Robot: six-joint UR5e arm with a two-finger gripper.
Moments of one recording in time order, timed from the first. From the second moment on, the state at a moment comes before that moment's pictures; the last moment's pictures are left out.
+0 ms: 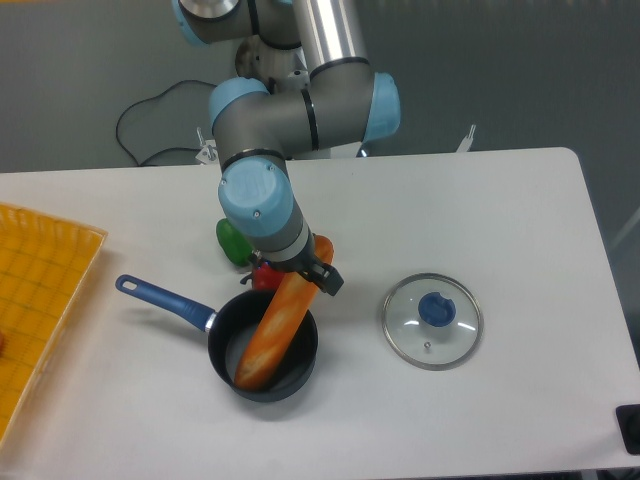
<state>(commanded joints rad) 2.32 -1.86 -1.59 -1.30 1.73 0.87</state>
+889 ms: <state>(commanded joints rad) 2.55 -1.84 -1.56 -1.24 1.58 1.22</state>
